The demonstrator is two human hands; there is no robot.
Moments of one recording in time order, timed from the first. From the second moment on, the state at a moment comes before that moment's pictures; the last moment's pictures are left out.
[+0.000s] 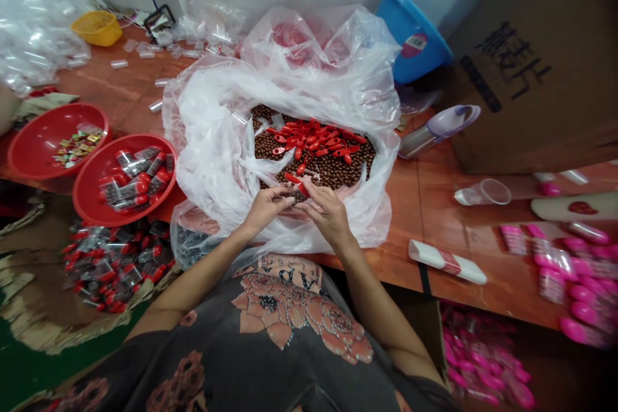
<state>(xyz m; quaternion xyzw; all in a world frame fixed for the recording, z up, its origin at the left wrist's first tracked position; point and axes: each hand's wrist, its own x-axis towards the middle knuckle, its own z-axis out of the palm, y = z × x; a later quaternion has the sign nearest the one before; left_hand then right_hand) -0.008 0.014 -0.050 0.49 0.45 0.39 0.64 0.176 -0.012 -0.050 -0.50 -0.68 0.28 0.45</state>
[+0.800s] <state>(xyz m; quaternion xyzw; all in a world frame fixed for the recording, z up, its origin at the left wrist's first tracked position) 0.013 0.008 -0.040 0.28 0.42 0.33 0.79 0.160 -0.026 -0.059 -0.48 -0.80 0.05 0.36</state>
